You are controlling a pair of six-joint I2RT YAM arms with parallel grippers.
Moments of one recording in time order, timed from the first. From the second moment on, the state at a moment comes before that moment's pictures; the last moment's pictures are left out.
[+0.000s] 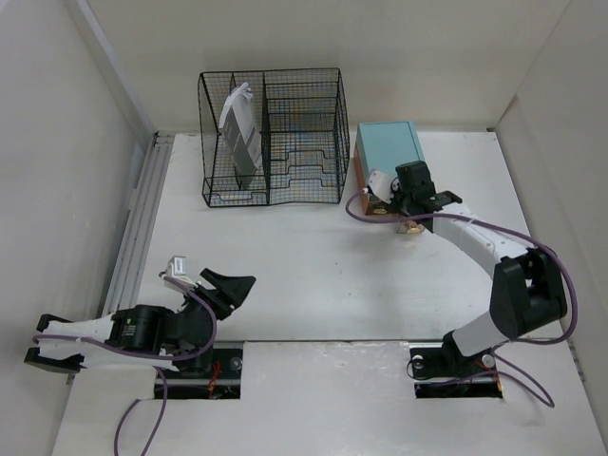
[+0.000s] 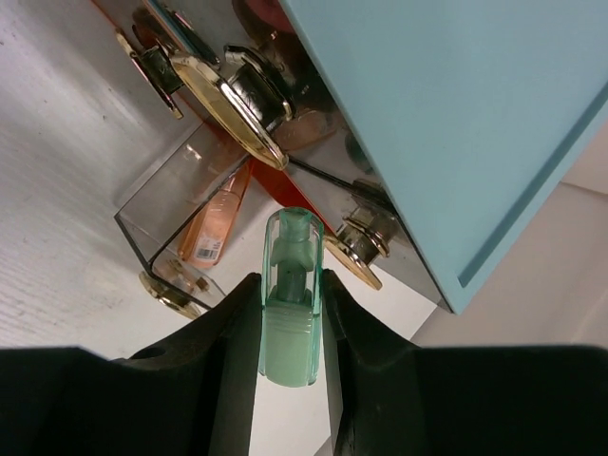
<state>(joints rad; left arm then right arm) -1.60 0.15 0.51 -1.01 -1.09 -1.61 0.35 1.51 1.07 -0.39 0.24 -0.87</state>
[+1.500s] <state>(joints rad) -1.60 0.09 0.50 -0.90 -1.08 -1.53 0.28 1.53 0.94 -0.54 0.02 -0.77</state>
